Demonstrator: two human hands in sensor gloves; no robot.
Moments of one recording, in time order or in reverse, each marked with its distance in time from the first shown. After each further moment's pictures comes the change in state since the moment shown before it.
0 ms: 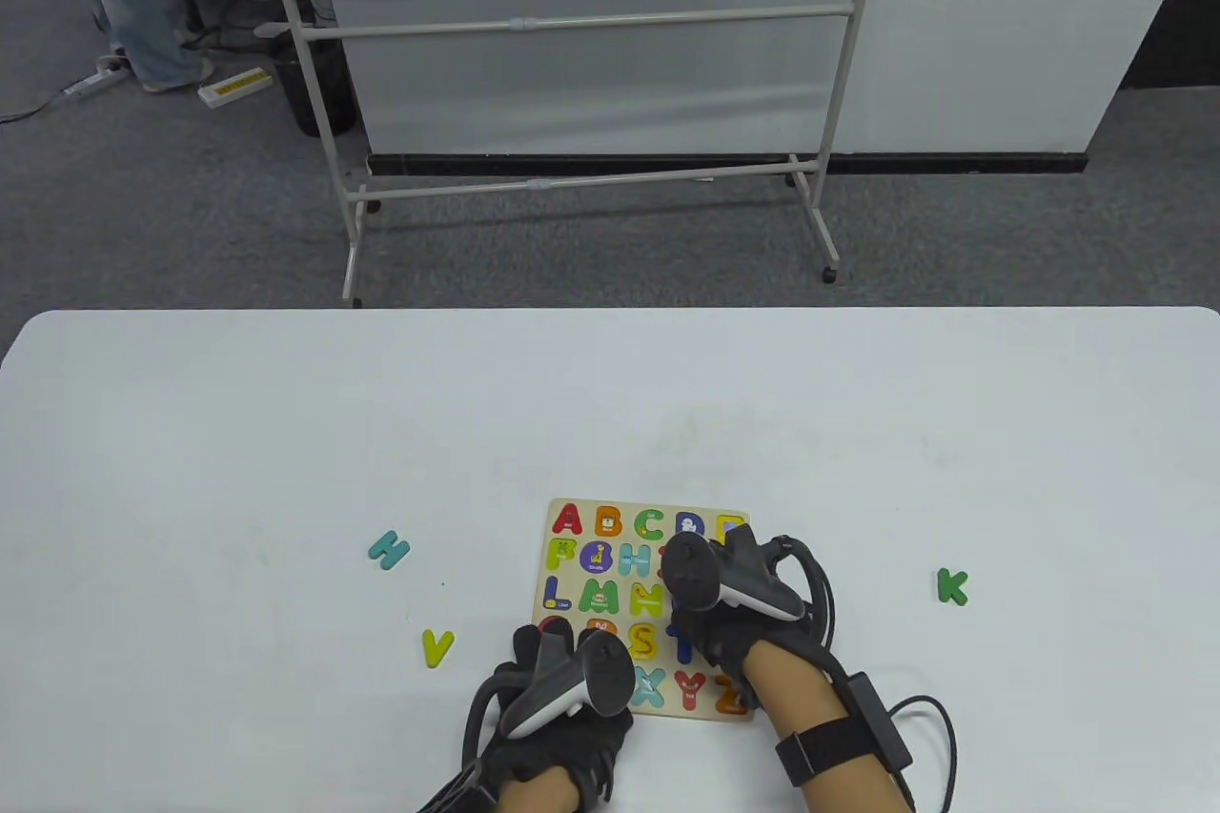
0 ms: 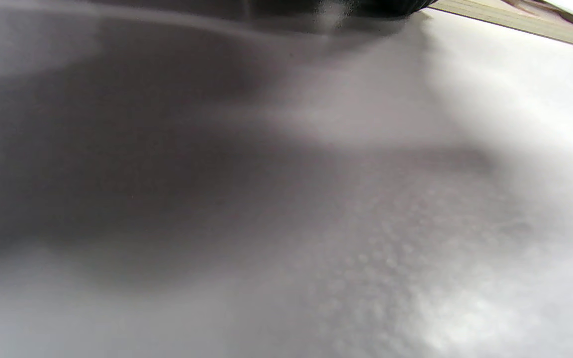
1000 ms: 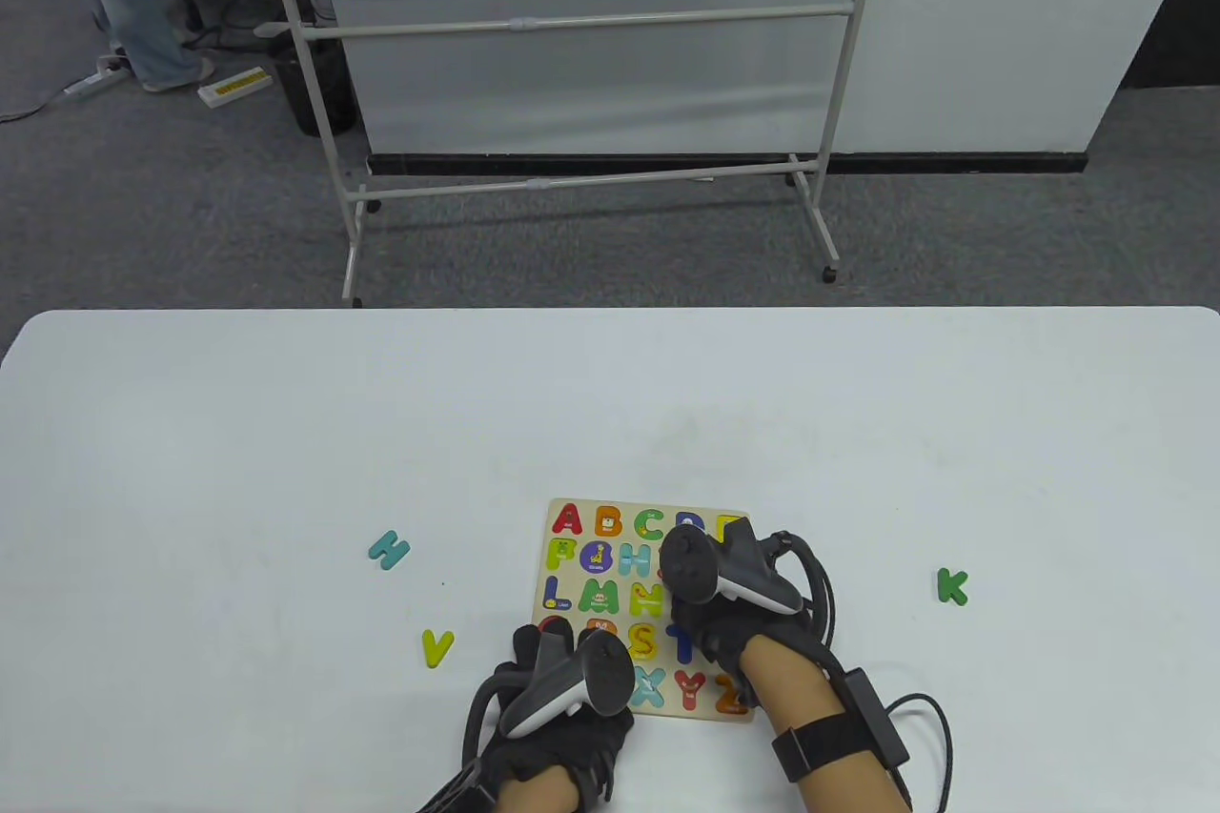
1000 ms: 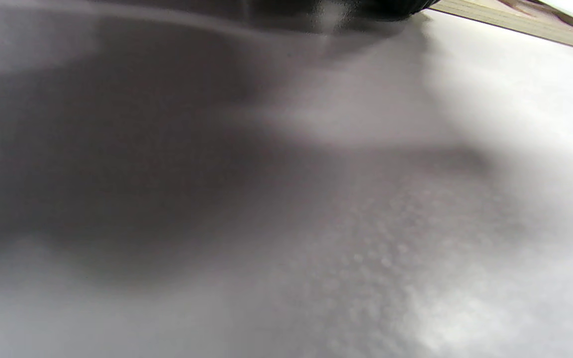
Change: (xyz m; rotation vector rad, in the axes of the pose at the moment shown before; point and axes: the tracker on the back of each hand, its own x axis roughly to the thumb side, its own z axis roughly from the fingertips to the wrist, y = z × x) left_hand 0.000 0.000 0.000 -0.003 -0.004 0.006; right_hand -0.001 -0.003 -0.004 0.038 0.022 -0.017
